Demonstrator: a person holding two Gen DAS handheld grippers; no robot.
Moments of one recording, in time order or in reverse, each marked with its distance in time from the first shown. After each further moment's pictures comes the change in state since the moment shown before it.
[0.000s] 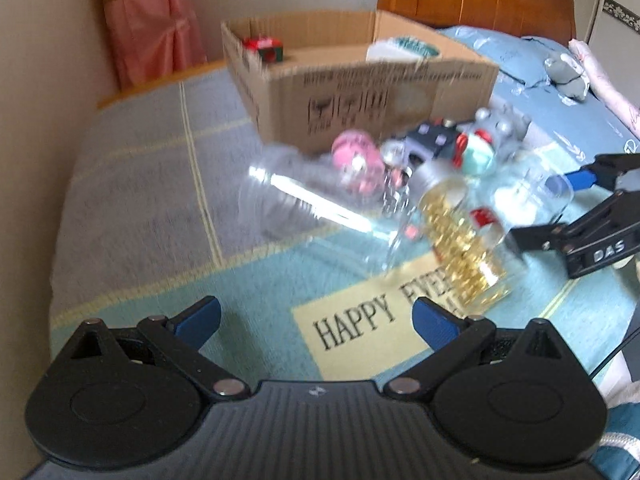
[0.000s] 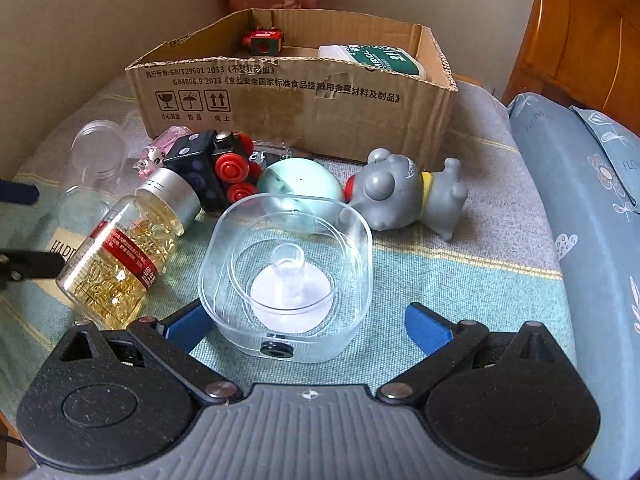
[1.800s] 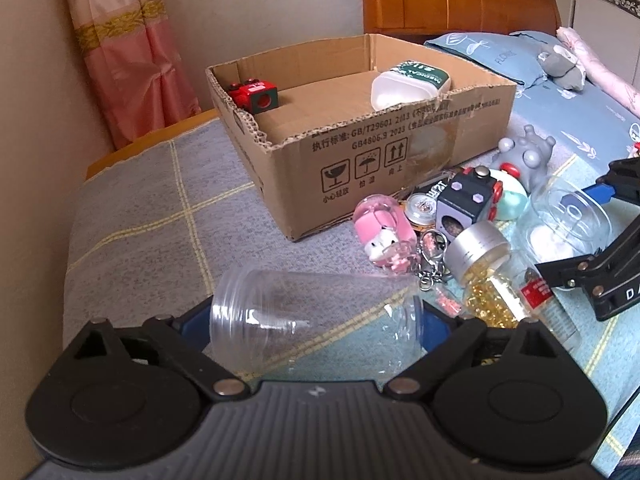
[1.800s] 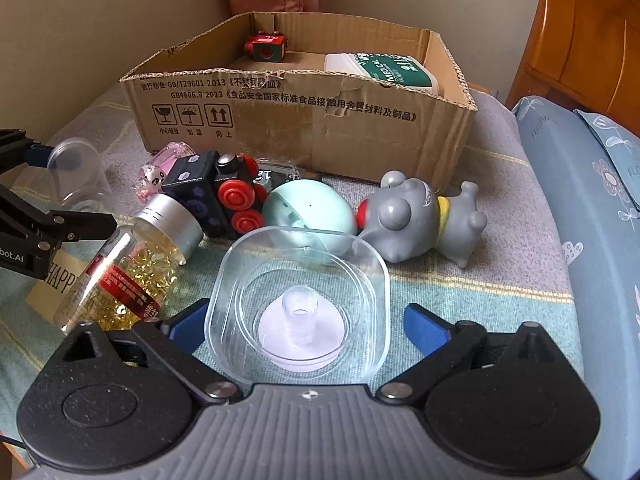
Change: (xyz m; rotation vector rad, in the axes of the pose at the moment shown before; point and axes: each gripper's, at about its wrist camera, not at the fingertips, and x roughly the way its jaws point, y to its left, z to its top) left arm 0.019 0.001 0.041 0.131 -0.091 0.052; right arm 0.012 0.005 0.022 0.008 0.005 0.003
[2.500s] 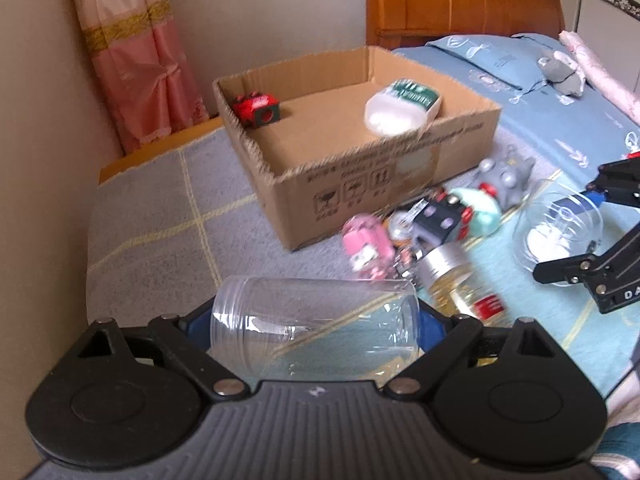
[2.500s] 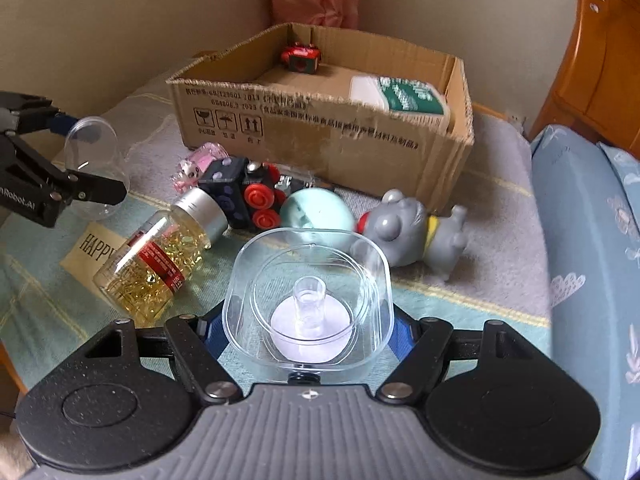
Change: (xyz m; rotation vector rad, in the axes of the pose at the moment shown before) left arm -0.039 -0.004 0.020 -0.024 0.029 -0.008; right arm -0.034 -0.010 0.003 -0.131 -0.007 0.068
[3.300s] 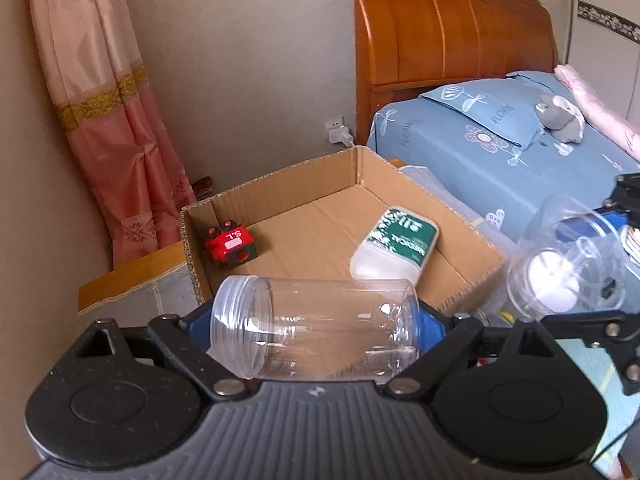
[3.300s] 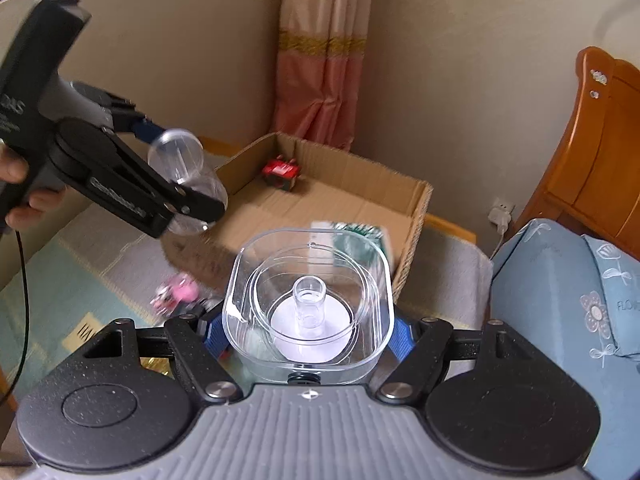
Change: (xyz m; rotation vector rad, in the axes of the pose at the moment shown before) left arm 0.032 -0.014 0.129 0.011 -0.101 -0.009; right arm -0.052 -0.042 0.083 -0.099 -0.176 -0.020
